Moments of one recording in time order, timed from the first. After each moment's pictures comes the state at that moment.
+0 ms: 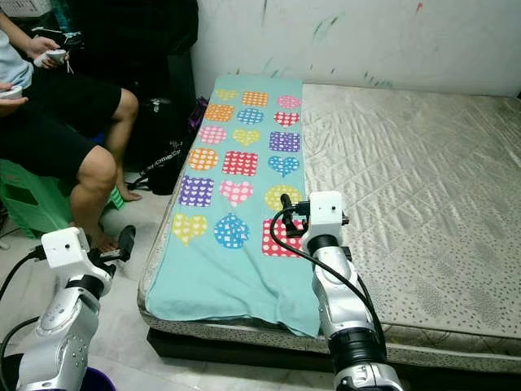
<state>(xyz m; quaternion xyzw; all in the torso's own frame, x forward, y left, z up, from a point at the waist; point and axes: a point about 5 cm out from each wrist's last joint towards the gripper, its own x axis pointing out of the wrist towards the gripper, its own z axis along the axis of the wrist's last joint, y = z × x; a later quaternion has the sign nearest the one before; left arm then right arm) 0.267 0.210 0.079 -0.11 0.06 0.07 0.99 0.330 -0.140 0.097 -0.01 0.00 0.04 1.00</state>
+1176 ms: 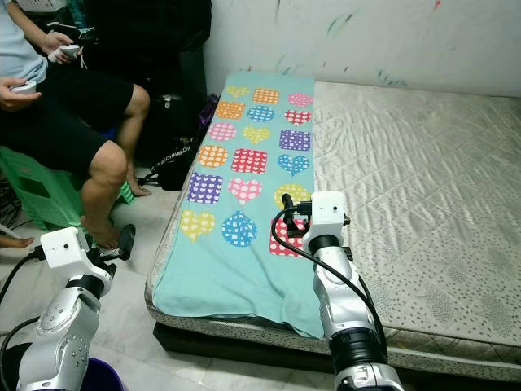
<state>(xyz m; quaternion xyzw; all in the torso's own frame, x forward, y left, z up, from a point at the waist) 0.267 0.209 0.079 -0.12 0.06 0.07 0.99 0.330 -0.142 0.098 -0.01 0.00 0.04 1.00</state>
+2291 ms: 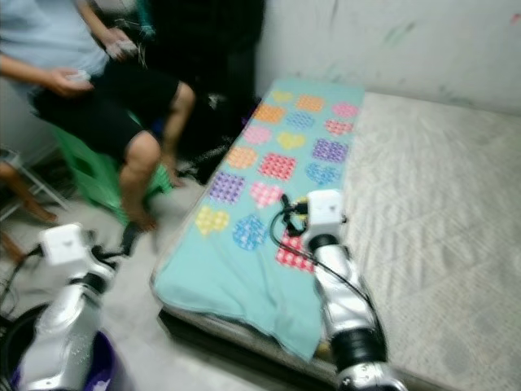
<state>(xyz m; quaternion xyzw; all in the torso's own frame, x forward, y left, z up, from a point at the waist) 0.269 0.200 0.082 -0.12 0.05 0.04 0.99 0.330 -0.144 0.098 -0.02 0.00 0.04 1.00</state>
